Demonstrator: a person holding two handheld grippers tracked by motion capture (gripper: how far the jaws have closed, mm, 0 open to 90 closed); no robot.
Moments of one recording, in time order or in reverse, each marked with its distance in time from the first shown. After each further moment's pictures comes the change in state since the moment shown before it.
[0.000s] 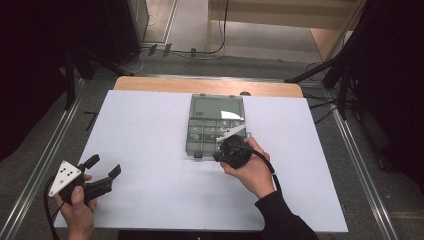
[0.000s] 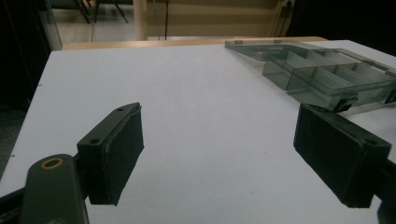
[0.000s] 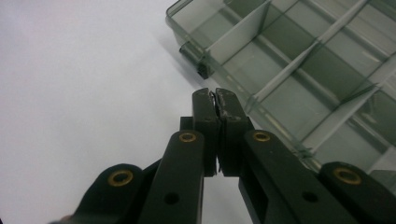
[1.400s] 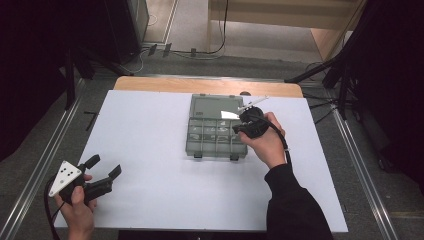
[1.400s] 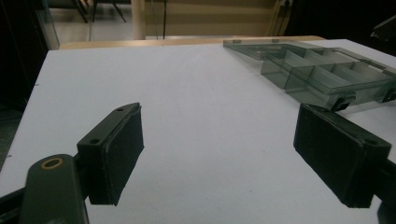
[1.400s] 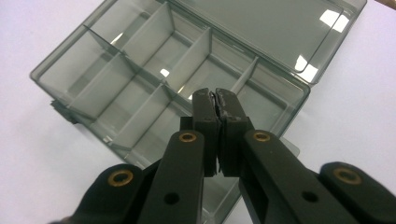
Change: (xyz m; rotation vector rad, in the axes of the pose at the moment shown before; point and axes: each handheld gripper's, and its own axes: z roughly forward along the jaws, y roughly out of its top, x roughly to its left) left arm 0.000 -0.001 0.001 0.000 -0.010 0.004; right arm -0.079 0.026 -0.012 -0.012 -0.146 0.140
